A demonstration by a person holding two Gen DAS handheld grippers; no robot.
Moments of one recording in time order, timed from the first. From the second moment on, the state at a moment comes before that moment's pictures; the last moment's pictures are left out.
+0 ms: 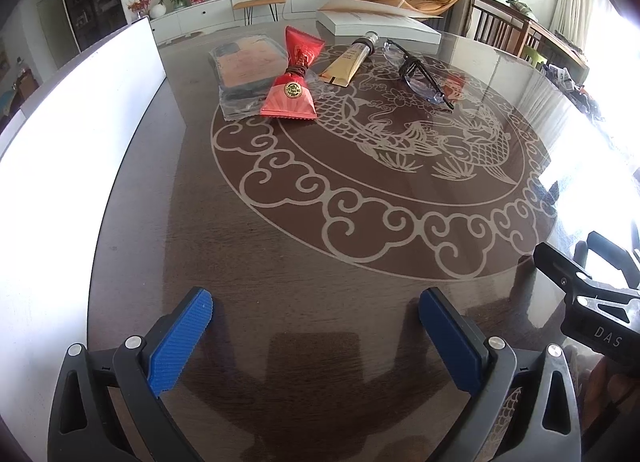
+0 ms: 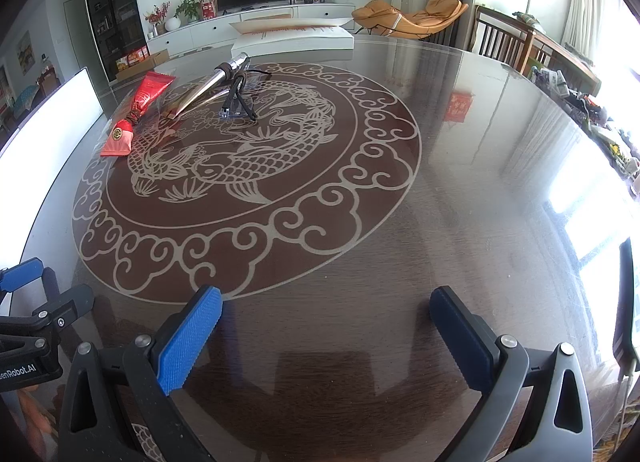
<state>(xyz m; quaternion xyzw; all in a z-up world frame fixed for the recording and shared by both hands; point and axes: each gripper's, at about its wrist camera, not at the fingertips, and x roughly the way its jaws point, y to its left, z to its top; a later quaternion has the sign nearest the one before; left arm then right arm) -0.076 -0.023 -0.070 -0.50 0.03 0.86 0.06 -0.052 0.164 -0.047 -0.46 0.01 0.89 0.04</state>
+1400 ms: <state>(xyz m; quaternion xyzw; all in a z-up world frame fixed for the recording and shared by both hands) -0.125 -0.049 -0.054 -0.44 -0.01 0.89 0.06 -0.052 0.164 -0.047 -0.46 0.01 0.89 0.04</state>
